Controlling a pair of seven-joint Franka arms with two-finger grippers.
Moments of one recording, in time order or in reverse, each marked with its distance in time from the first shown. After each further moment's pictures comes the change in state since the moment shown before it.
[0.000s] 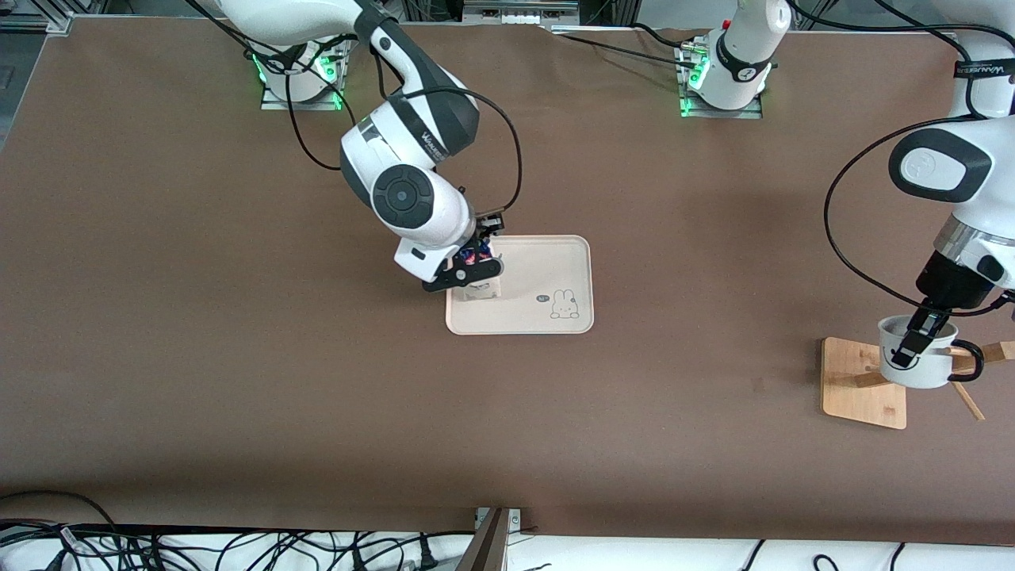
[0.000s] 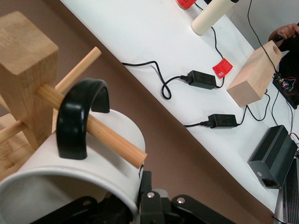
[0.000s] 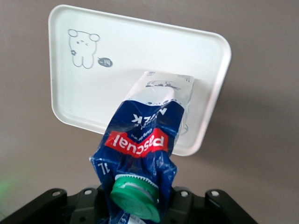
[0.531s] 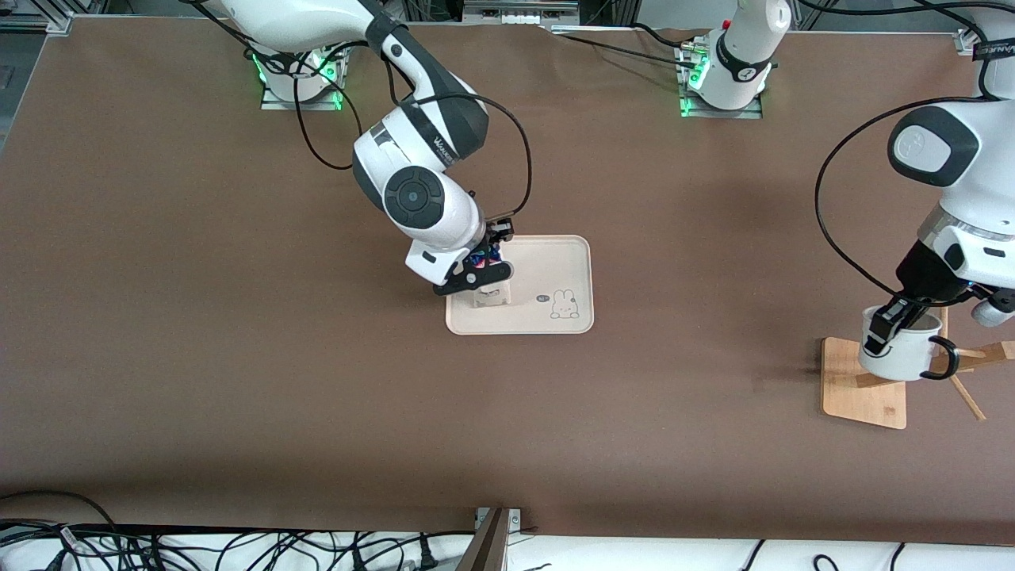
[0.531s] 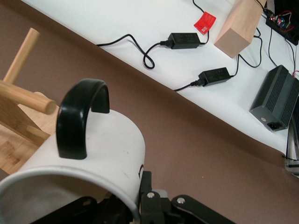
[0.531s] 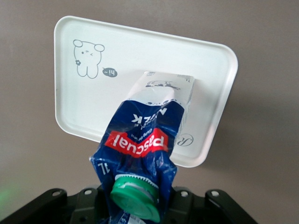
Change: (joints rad) left arm -0.004 -0.067 -0.052 0.012 0.215 -0.183 0.008; right arm 0.001 0.016 -0.010 0.004 0.000 0.031 0.000
